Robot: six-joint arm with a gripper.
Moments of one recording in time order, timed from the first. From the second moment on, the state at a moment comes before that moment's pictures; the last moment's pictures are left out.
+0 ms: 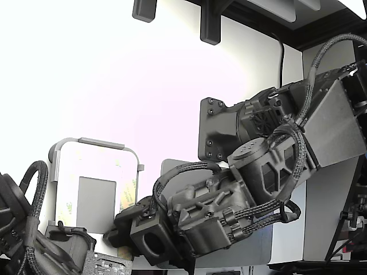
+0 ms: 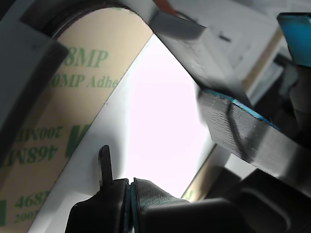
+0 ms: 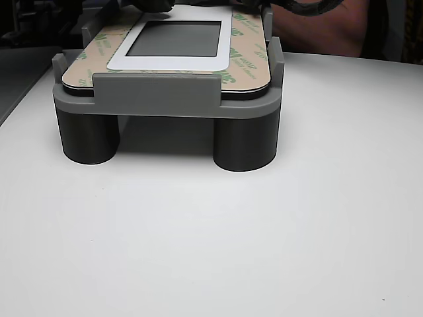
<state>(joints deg) 36.8 101.1 125.3 22.9 3.8 -99.0</state>
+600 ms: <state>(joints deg) 37.0 101.1 126.5 22.1 4.0 -99.1</state>
